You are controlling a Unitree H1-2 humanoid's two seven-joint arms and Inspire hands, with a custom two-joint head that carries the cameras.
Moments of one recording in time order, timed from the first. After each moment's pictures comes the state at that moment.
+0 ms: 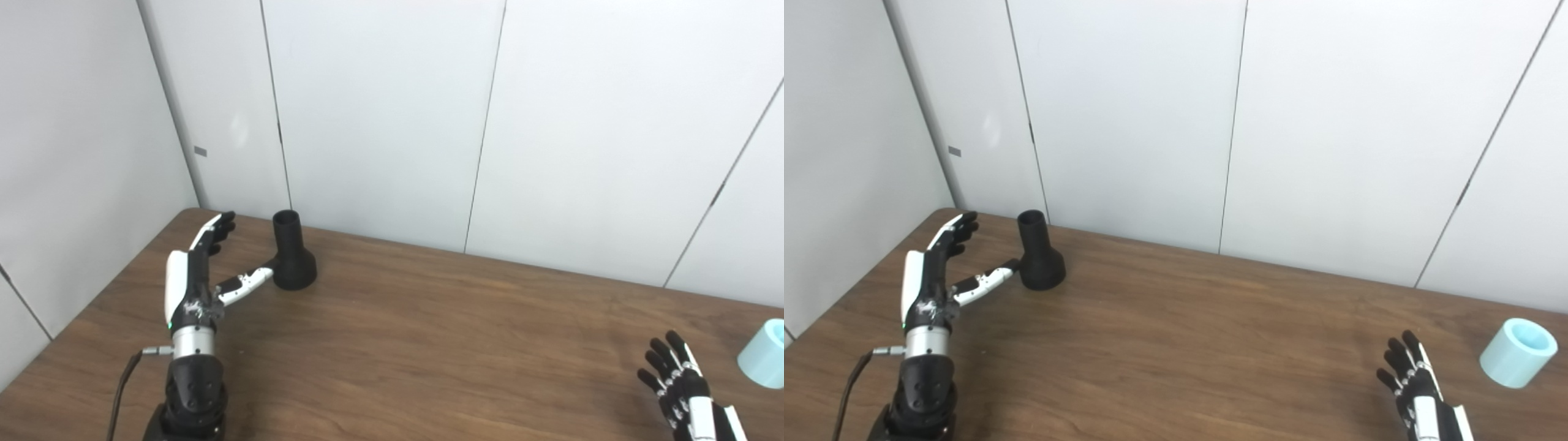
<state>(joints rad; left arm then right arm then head) -0.27 0.31 0.21 0.09 0.37 0.04 0.29 -0.04 -0.13 -0.08 0.05 0.10 -0.17 0.09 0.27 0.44</state>
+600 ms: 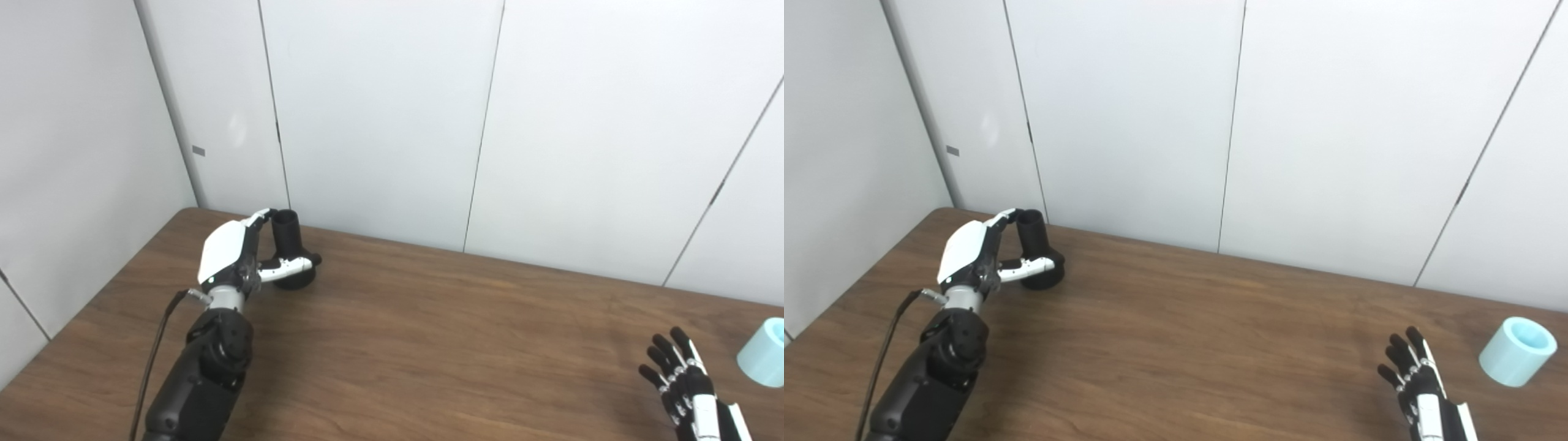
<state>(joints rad) -0.43 0.41 0.00 0.26 0.58 0.32 0.19 -0.04 -0.13 -0.08 0.05 0.10 -0.21 0.09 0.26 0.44</state>
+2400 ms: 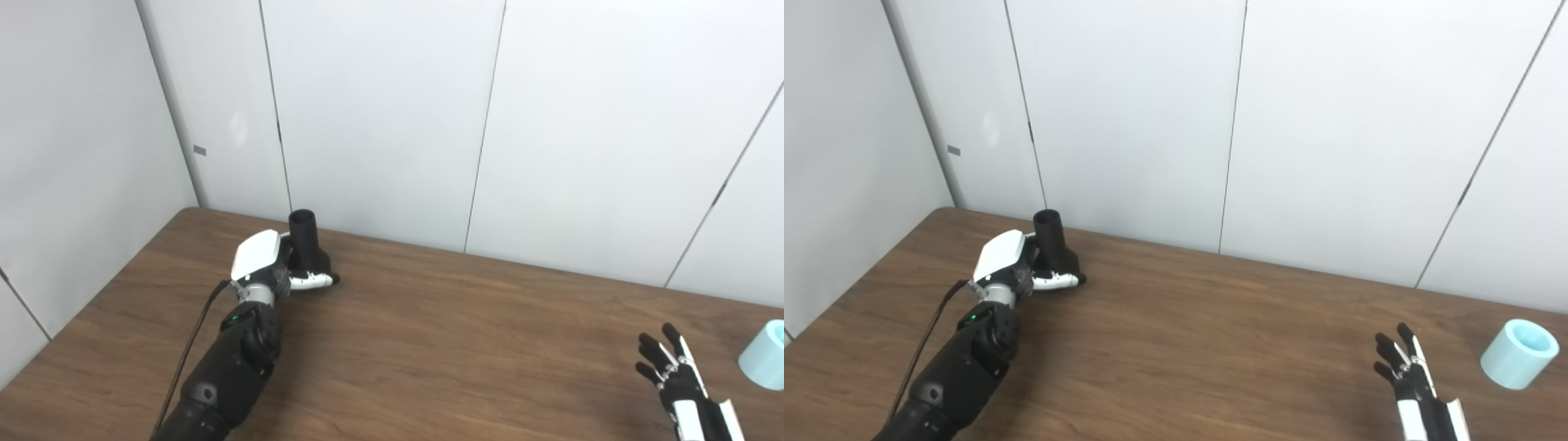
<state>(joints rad) -0.54 0.41 -0.16 0.46 0.61 0.35 0.19 -0.03 -0.13 -0.06 0.04 -0.03 -0.28 0.06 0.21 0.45</state>
